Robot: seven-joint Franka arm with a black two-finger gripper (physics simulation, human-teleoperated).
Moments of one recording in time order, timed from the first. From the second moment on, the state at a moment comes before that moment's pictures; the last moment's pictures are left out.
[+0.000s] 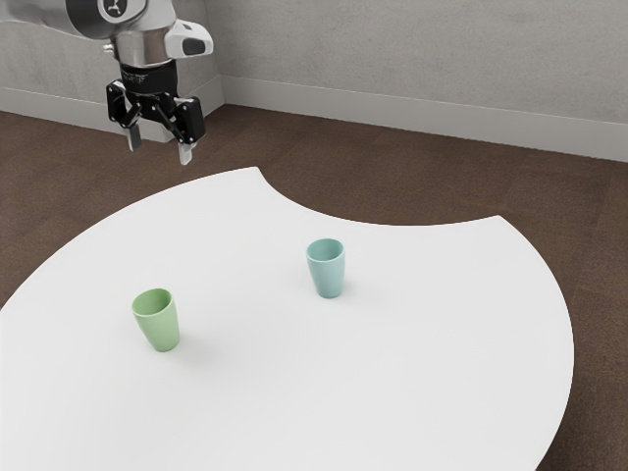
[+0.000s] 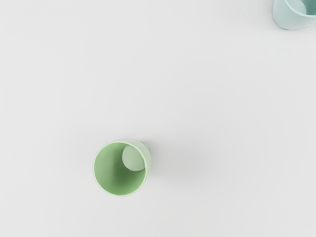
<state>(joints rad) 0.00 0.03 -0.02 -1.50 0.14 1.49 -0.11</state>
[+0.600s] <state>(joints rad) 0.00 0.20 -0.14 -1.50 0.14 1.66 -0.16</state>
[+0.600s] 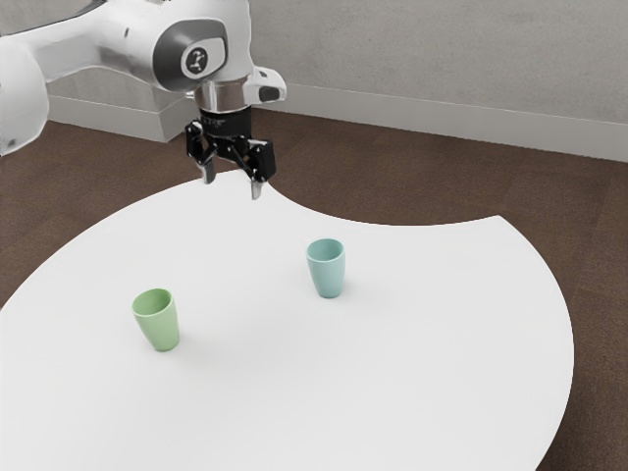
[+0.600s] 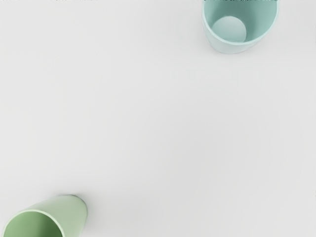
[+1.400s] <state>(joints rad) -0.05 0.57 -0.19 -1.30 0.18 1.92 -0.28</state>
